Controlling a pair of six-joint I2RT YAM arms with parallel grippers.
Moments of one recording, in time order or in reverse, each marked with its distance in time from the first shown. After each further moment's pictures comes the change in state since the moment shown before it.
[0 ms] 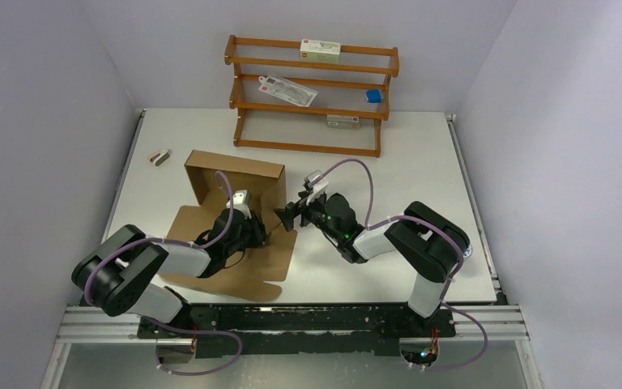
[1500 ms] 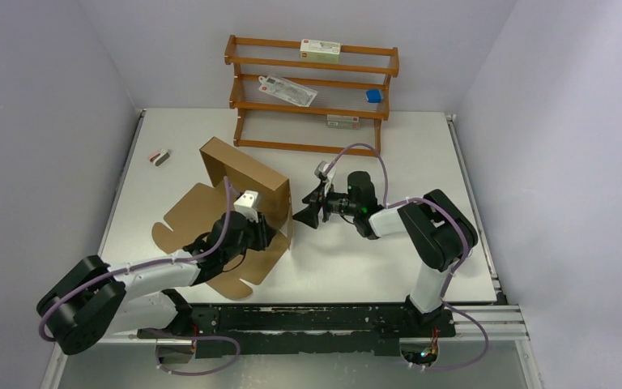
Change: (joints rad) left arm -0.134 -0.262 0.045 -0.229 -0.066 0.168; right arm -0.300 0.028 0.078 -0.223 -0.744 -0.090
